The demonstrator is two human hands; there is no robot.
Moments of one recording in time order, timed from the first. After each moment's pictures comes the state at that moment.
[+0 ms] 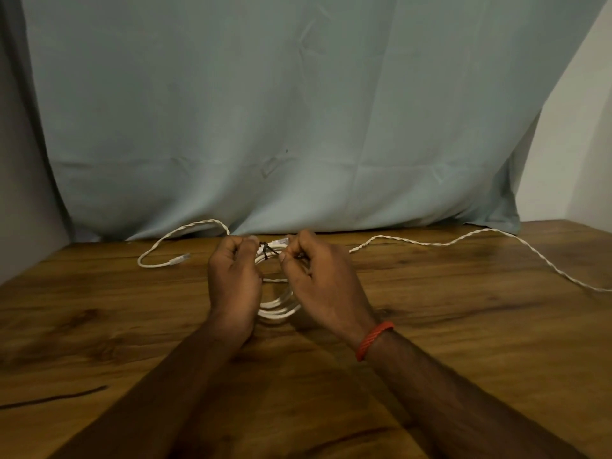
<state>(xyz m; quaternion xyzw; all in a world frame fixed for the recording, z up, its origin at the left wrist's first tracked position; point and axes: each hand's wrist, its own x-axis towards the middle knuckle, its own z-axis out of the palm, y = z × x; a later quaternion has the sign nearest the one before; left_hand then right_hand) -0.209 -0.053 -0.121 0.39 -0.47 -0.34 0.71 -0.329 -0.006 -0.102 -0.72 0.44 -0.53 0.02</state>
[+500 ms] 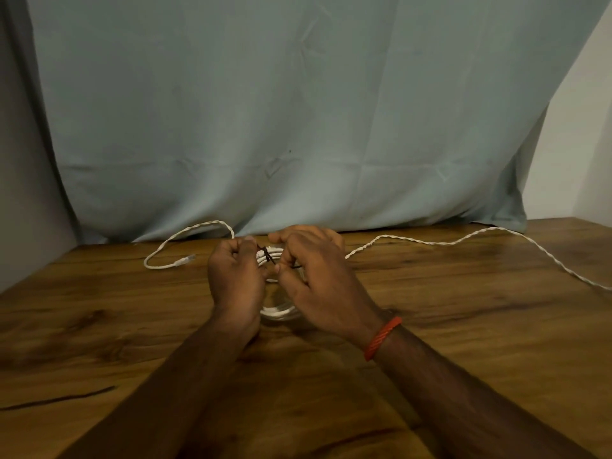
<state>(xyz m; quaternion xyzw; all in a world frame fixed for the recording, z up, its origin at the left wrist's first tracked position) -0.213 -0.051 -0.113 0.42 -0.39 -0.36 0.73 -0.326 -0.006 -0.099 -0.79 0.38 -0.48 -0.06</state>
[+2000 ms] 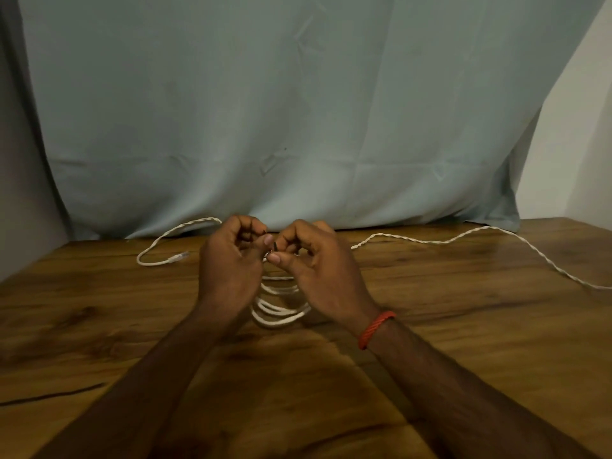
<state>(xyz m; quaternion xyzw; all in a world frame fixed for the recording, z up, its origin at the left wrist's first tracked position) -0.200 -0.042 -0.101 0.38 -0.60 -0.24 0.66 -0.333 -0.011 -0.095 -0.73 0.38 -0.55 0.08</state>
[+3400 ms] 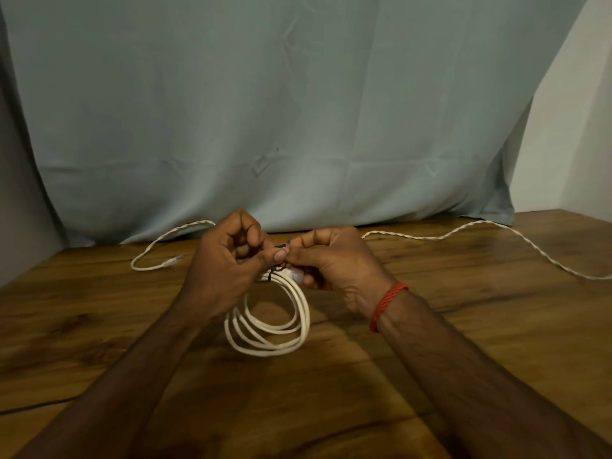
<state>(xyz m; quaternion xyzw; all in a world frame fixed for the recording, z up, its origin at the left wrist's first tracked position) -0.187 -0.030 -0.090 0.24 -0.72 -0.30 0.58 -0.352 0.001 -0.074 -0.53 0.46 -0.55 0.46</state>
